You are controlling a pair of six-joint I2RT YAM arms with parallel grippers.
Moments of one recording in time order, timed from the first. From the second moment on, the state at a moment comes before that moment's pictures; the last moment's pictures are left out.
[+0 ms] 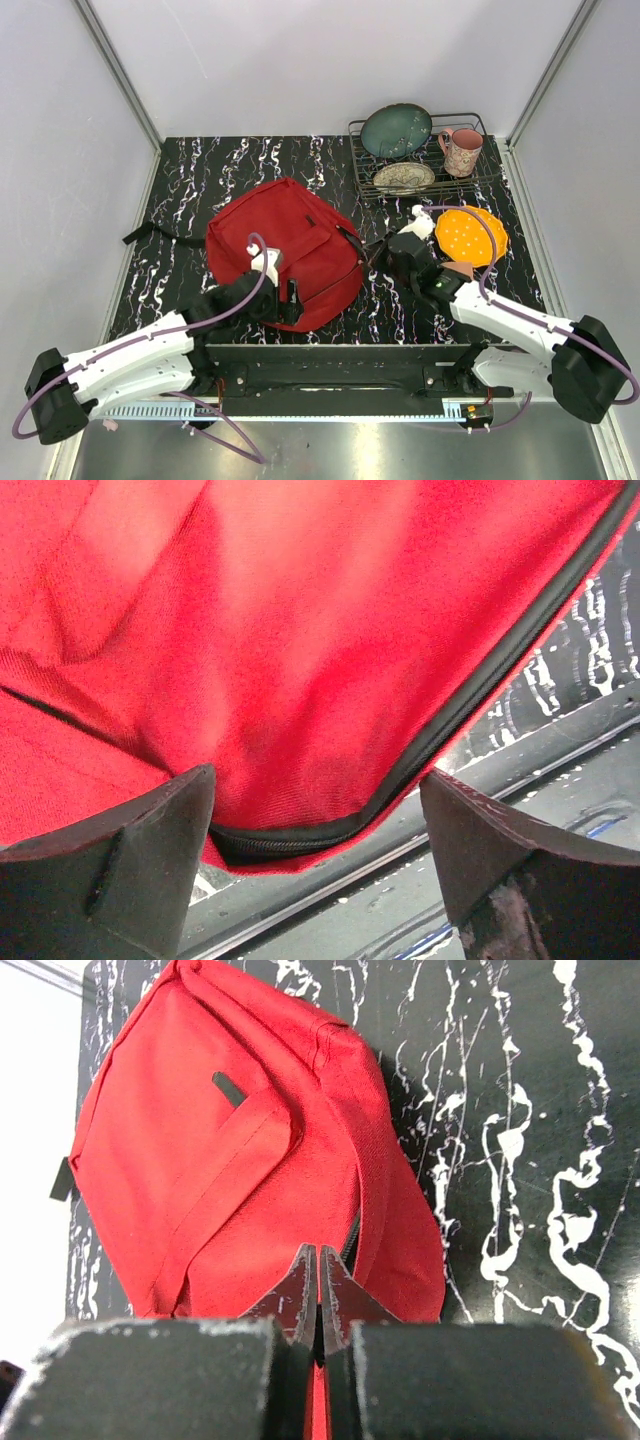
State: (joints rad) left arm -0.95 0.80 0.49 -0.44 -0.21 -0.68; right arm 0.77 1.13 0.63 0.03 0.37 0.94
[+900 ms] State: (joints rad) left arm -0.97 1.42 0.96 -0.24 0.20 -0.32; right arm 0.77 1.01 0.57 0.00 0.32 0.97
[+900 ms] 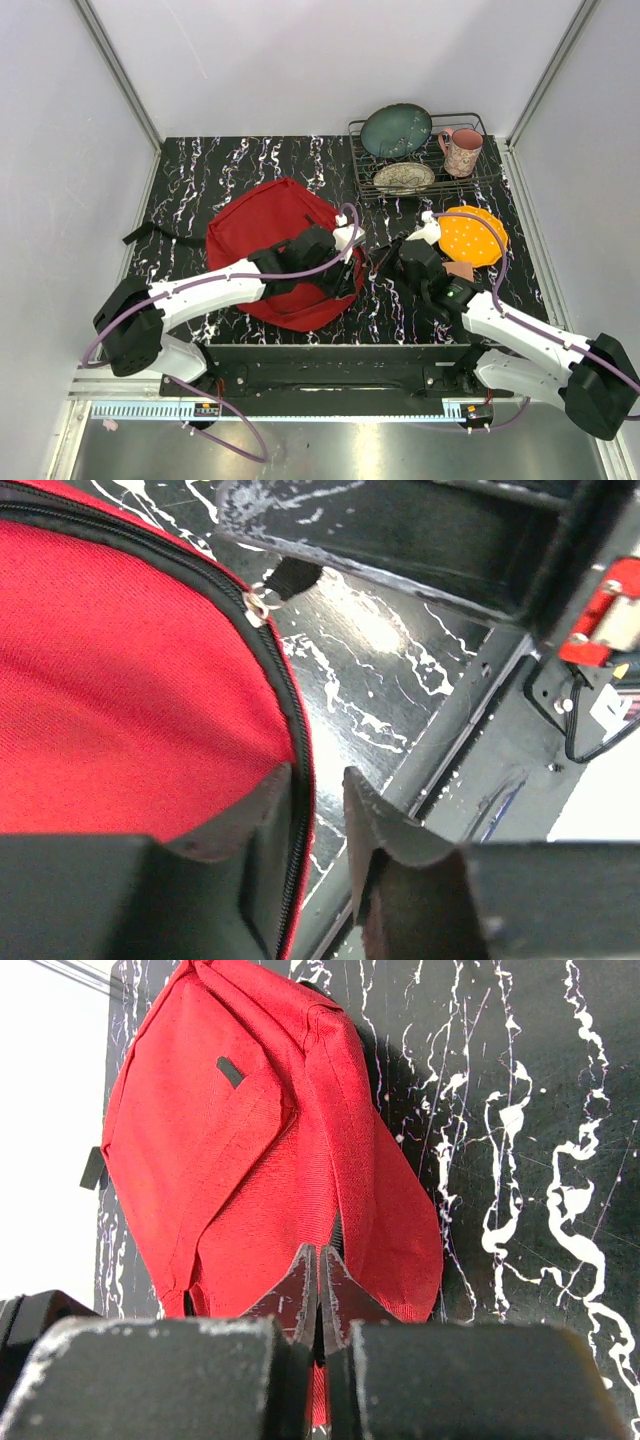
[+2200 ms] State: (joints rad) left arm -0.98 0.82 0.48 -0.42 -0.08 -0.67; right arm 0.77 1.31 0.68 0.14 0.17 0.93
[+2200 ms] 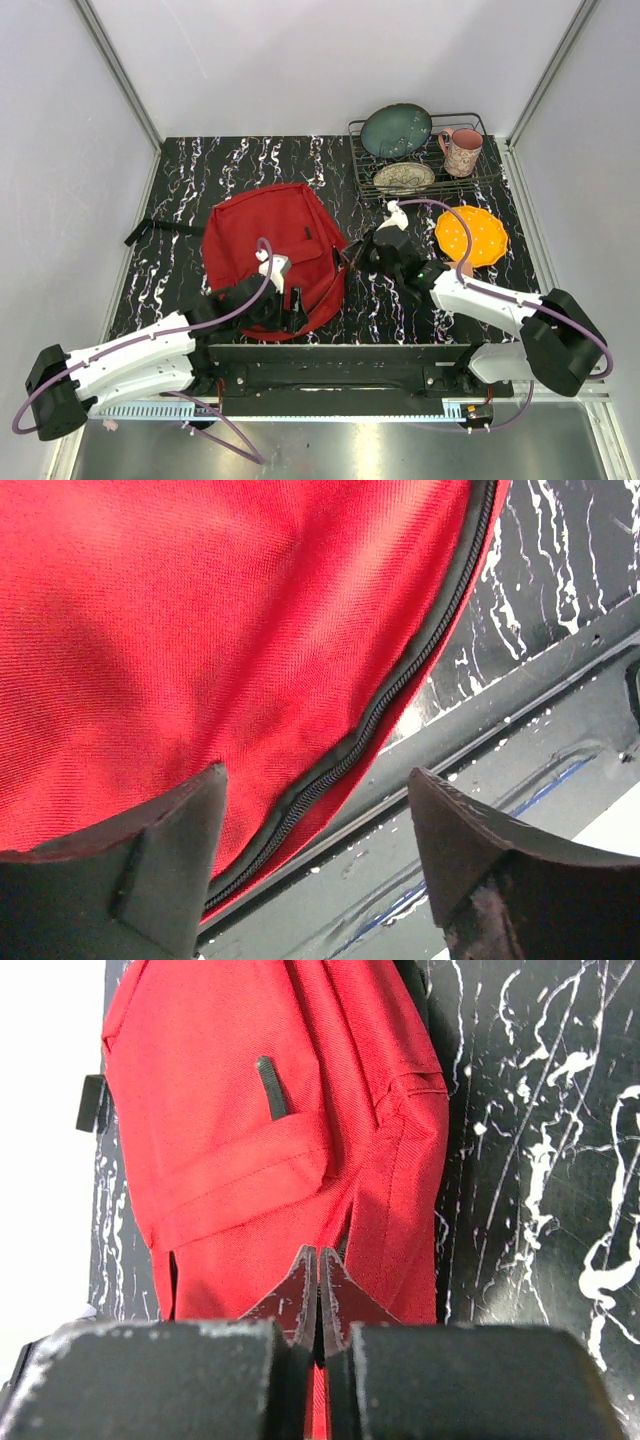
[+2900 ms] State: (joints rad) left arm -0.98 1.29 0.88 -0.26 0.06 -0.39; right arm 0.77 1.20 0.63 0.16 0.18 0.92
